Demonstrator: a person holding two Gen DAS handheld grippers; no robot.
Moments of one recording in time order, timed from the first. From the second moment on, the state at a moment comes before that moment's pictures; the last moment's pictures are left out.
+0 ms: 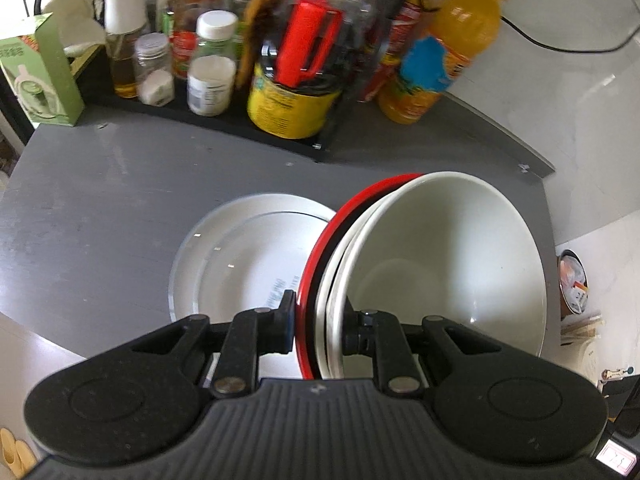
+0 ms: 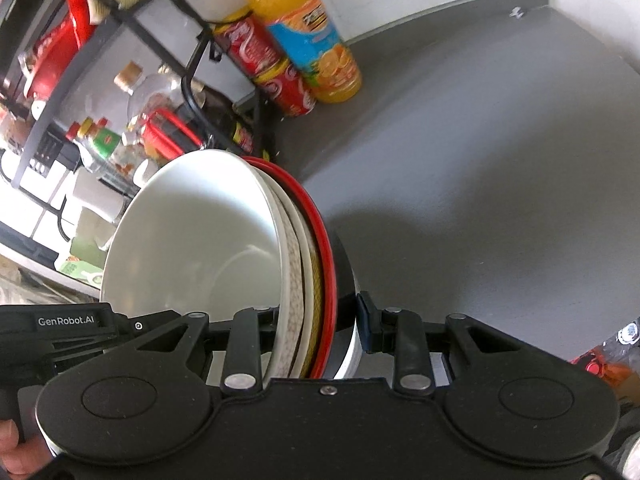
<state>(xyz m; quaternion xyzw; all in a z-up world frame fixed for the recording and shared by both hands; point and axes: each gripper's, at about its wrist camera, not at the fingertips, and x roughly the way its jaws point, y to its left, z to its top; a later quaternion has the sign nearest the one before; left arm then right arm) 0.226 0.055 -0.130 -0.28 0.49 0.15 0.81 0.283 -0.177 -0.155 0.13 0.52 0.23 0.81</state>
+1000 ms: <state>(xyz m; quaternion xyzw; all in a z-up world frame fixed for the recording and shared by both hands) 0.253 0.117 -0.188 -0.27 0.55 0.12 0.78 0.285 -0.137 -0.207 0.13 0.57 0.17 0.79</state>
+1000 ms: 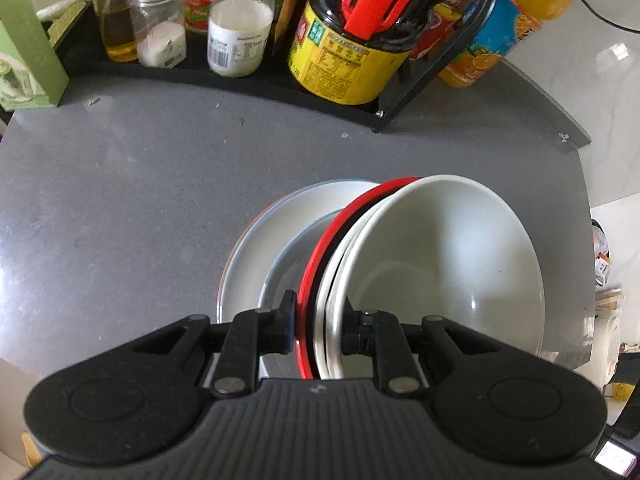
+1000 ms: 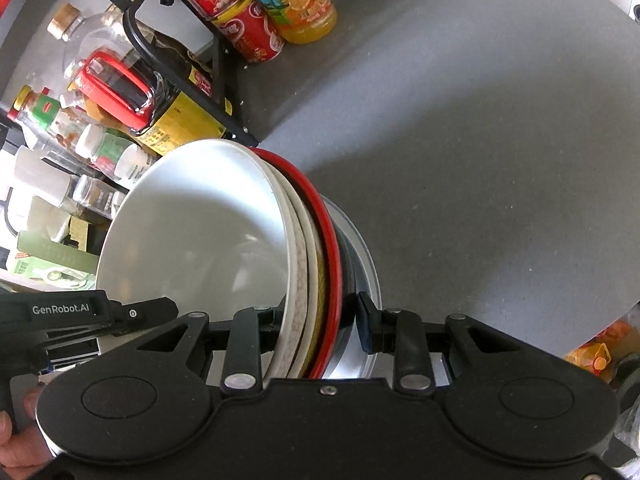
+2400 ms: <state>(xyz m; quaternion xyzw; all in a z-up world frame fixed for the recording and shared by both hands) 0.218 0.090 -0.150 -0.21 0.51 0.12 0.82 0.211 -0.191 -0.147 0.11 0.48 0.15 0.86</state>
